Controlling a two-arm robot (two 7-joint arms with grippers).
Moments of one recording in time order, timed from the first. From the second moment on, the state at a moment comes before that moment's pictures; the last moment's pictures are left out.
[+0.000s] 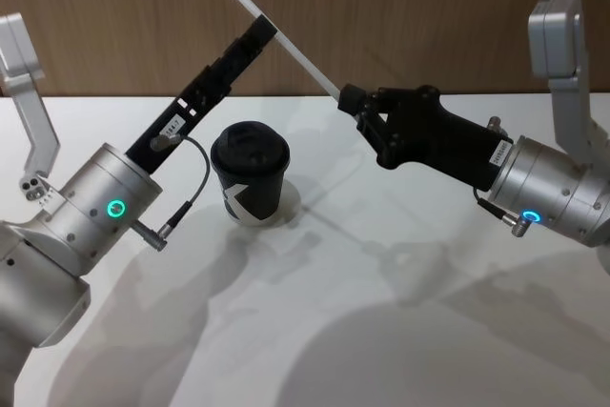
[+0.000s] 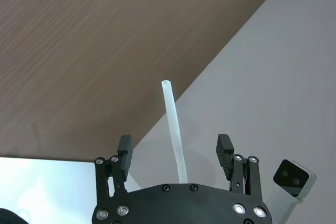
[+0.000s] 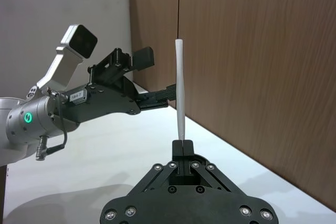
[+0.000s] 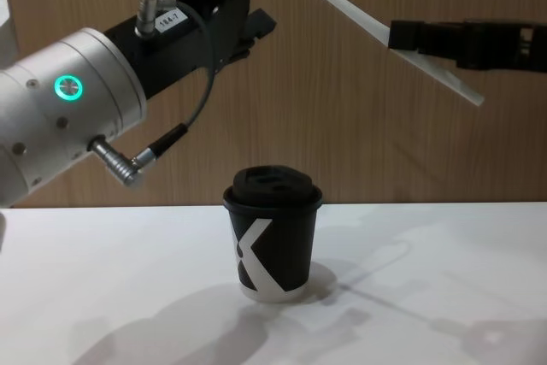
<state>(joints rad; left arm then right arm) -0.25 0.21 0.29 -1.63 -1.20 0.21 -0.46 0.30 0.58 -0.38 -1.74 0.64 0.15 0.57</state>
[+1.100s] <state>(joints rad) -0.37 0.19 0.36 -1.48 -1.23 0.22 -0.53 0.30 0.58 -0.38 -1.74 0.64 0.15 0.57</state>
